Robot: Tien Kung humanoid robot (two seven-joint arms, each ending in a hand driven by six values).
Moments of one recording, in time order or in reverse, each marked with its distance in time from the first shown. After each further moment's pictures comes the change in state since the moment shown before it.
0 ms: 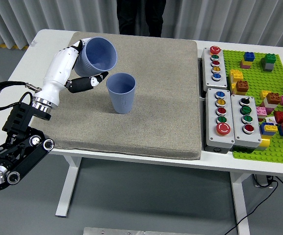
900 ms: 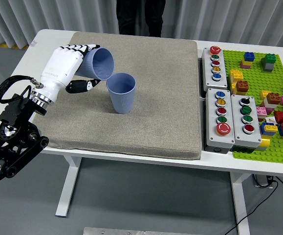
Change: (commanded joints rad) left arm -0.090 0.077 0.112 0.112 0.306 0.012 0.068; right arm -0.004 -0.001 -0.007 0.000 0.005 0.000 -0.002
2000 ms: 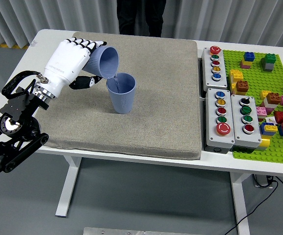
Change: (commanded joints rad) left arm -0.078 0.039 0.095 -0.004 0.103 0.031 0.048; right arm 0.012 -0.004 0.000 0.000 0.002 -0.001 0.001
